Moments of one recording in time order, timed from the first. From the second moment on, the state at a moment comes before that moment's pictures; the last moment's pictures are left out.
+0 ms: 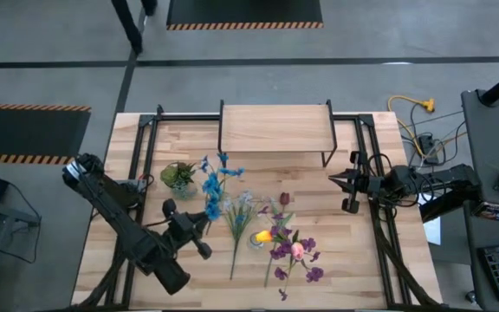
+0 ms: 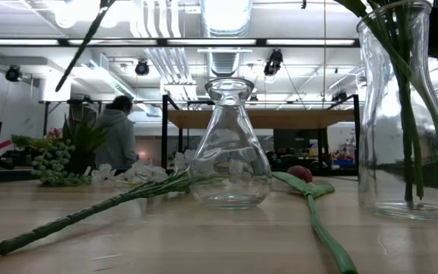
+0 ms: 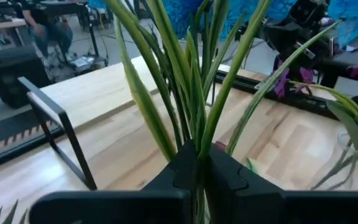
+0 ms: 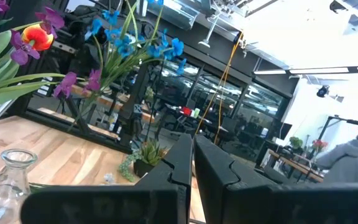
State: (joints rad) left arm -0.80 1.56 1.30 -1.07 -1.32 -1.40; right arm 0.16 0.11 0.01 0.38 0.21 -0.44
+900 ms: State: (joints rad) left arm -0.61 1.51 1.28 0.04 -0.87 0.12; right arm 0.16 0.11 0.01 0.38 0.21 -0.42
